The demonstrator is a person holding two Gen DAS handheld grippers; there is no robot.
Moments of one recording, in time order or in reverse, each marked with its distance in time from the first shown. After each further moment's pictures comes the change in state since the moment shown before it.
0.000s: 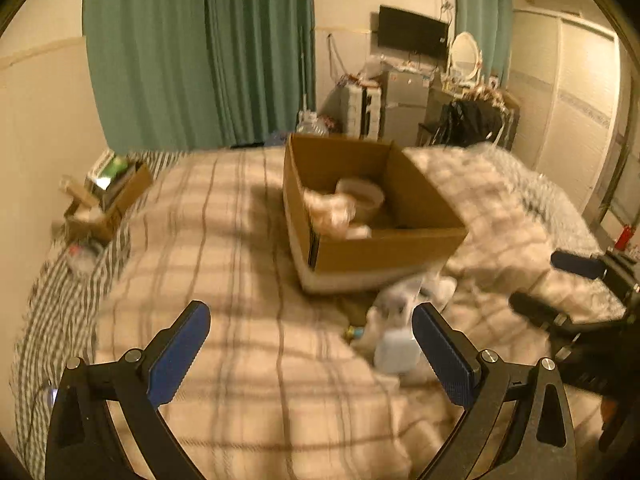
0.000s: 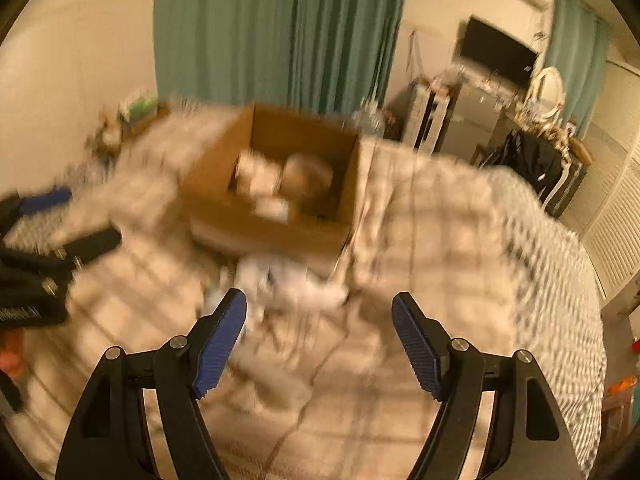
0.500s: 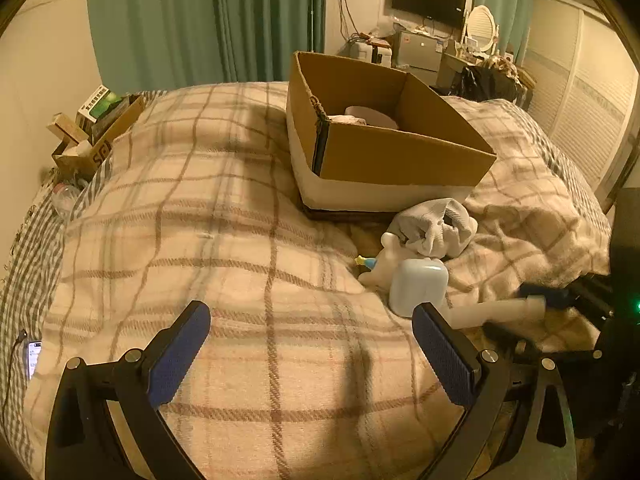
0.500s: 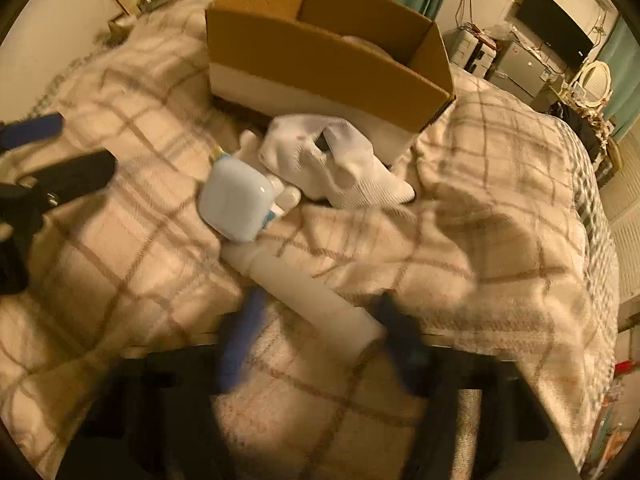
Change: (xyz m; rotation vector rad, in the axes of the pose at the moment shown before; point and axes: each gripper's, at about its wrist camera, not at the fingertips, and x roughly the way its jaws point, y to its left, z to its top) left arm 0.040 0.004 -0.048 -0.046 0.143 -0.013; right arm 0.071 0.035 -0.048 -0.140 0.267 0.014
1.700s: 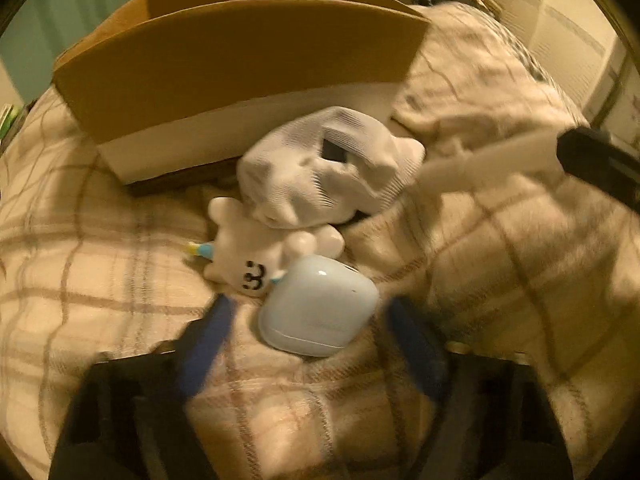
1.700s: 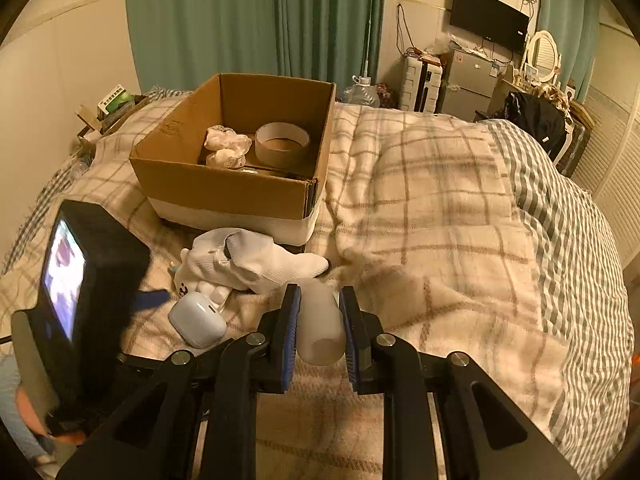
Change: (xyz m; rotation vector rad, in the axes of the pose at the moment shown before) left arm 0.089 -0.105 -0.001 0.184 0.222 -0.077; right arm -0.040 -0.080 0.007 0.239 -0.246 0.037
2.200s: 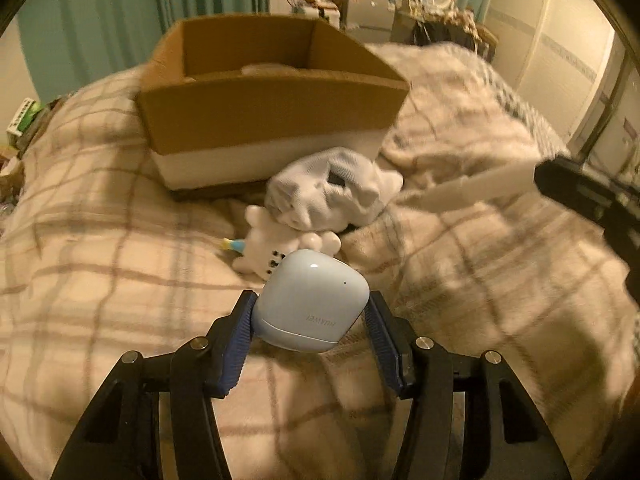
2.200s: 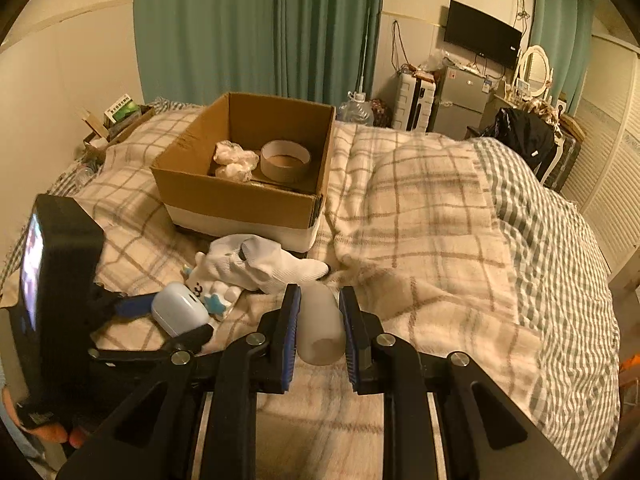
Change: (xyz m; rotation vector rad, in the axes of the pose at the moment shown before) left arm -0.067 0.018 -0.021 -0.077 -0.116 -0.044; right arm -0.039 0.012 -0.005 -0.012 -0.059 -0.033
